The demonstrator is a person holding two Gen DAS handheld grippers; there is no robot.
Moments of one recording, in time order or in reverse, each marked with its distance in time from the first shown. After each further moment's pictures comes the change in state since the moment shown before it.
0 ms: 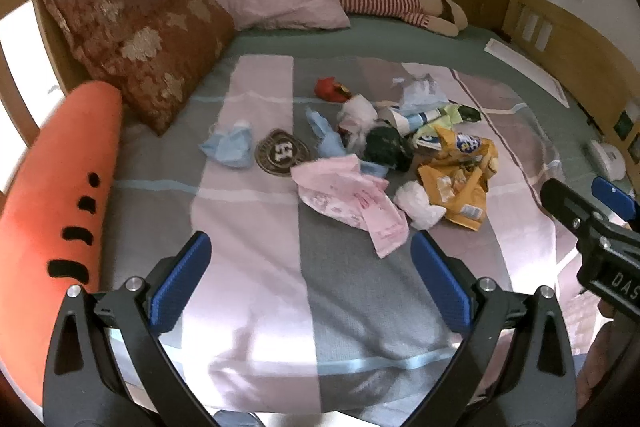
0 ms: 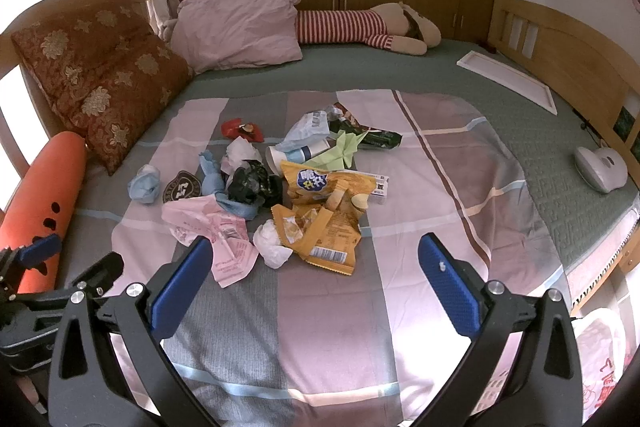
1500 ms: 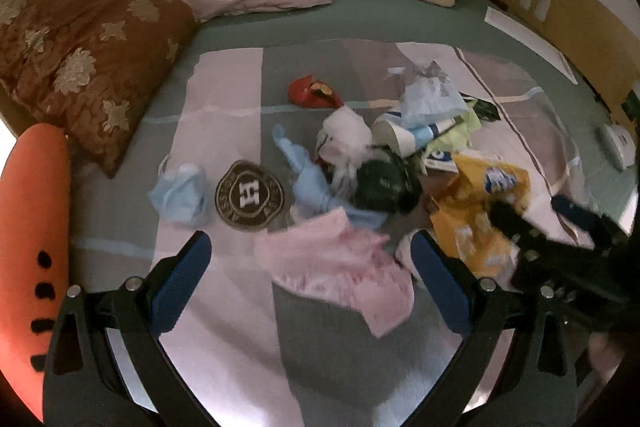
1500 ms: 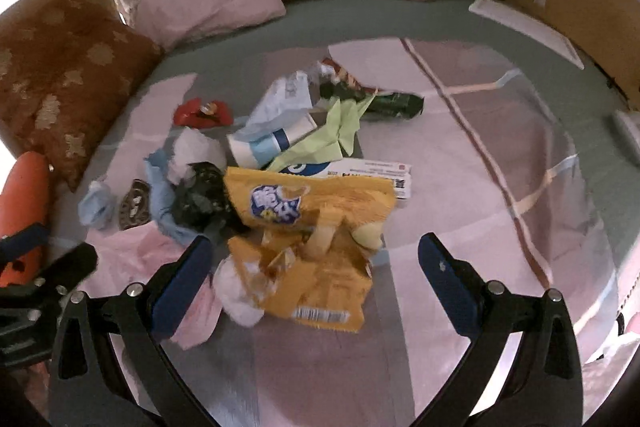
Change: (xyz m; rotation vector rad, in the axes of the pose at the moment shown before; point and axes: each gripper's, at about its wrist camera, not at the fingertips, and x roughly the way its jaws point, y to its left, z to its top) left arm 0.096 -0.029 0.080 0.088 0.100 0.005; right arm 0.146 -0.028 0.026 0.107 0.217 0.034
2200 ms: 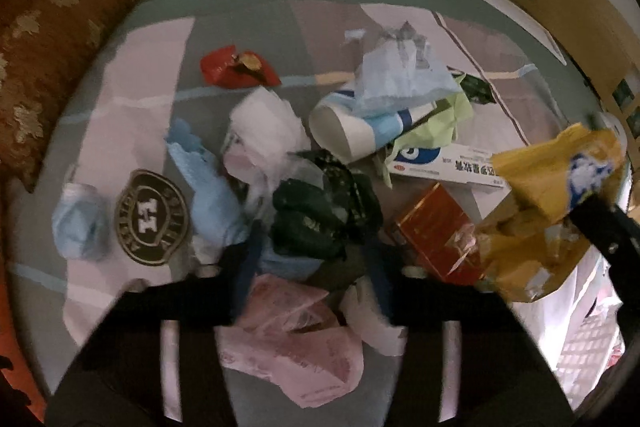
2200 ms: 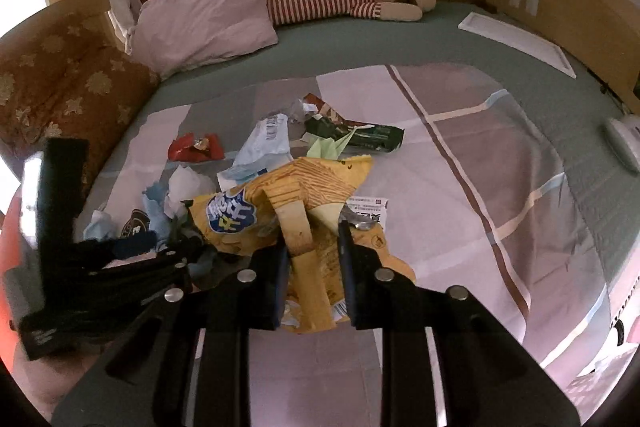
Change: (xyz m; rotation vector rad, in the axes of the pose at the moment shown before) left arm 0.082 -0.051 0.020 0.024 0.124 -0.133; right arm -0.036 -0.017 0.013 -0.003 -0.141 0.000
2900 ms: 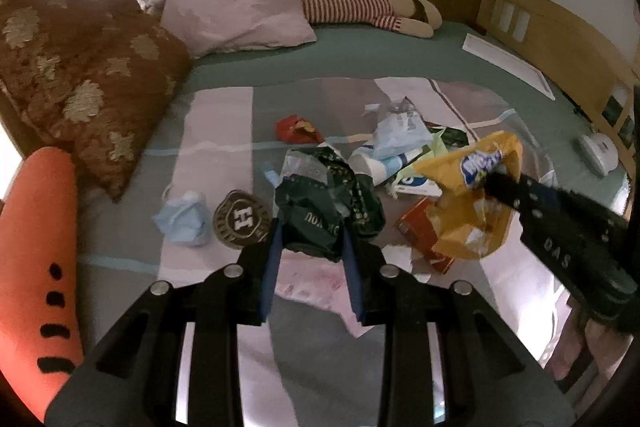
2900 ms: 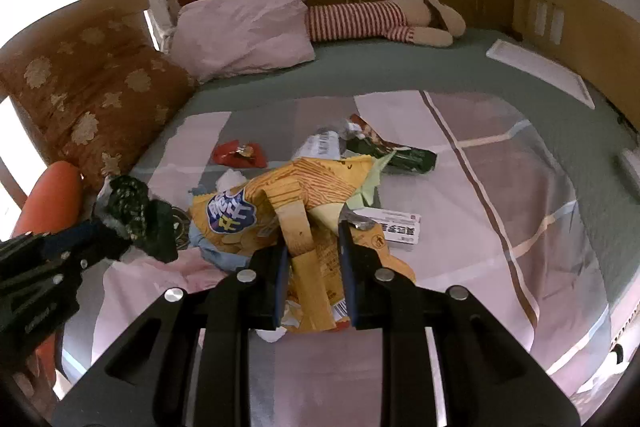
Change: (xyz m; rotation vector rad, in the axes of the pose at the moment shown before) left arm -0.133 0.029 -0.051 0.008 -0.250 0.088; right arm -0.028 0.034 -0.007 -0.084 -0.059 0.079
